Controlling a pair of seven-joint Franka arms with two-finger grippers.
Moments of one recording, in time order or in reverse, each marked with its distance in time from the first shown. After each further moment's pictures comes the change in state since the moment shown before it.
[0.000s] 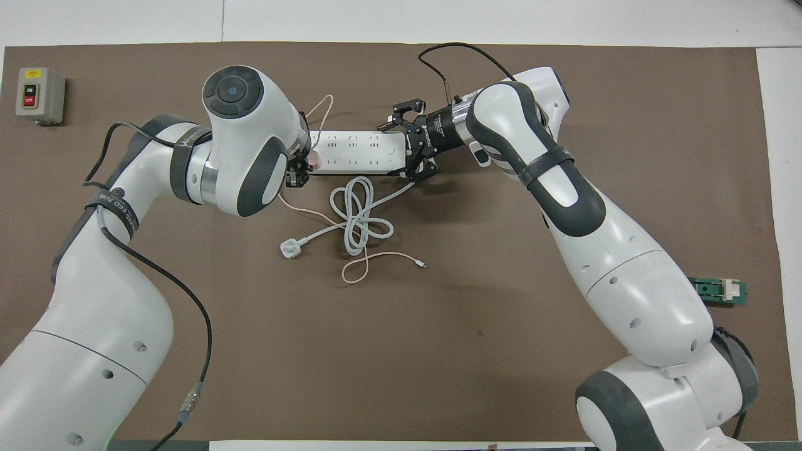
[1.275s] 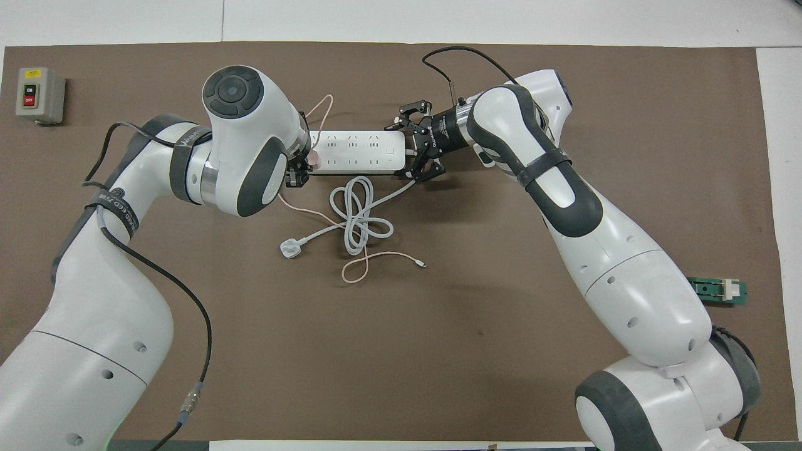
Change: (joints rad) left arm 0.000 -0.001 0.000 -0.001 0.001 0.000 0.000; right arm 0.014 -0.016 -0.030 -0.037 -0.021 0.049 -0.007
